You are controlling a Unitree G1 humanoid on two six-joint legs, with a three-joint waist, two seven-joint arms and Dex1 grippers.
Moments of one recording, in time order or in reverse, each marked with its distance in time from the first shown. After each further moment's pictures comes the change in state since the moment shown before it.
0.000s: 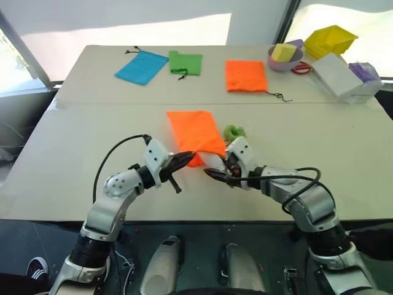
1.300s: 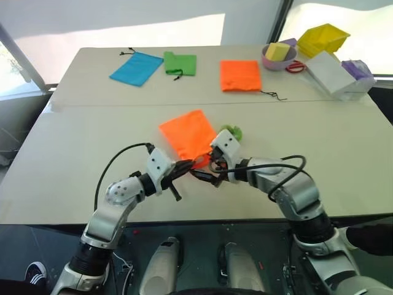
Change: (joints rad) left arm 0.069 0.027 -0.025 -0.007 0.042 -0.024 -0.005; right arm -0.076 -0.059 0.006 -0.081 -0.027 0.108 0.113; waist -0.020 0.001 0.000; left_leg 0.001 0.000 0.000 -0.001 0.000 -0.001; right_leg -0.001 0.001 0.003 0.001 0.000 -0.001
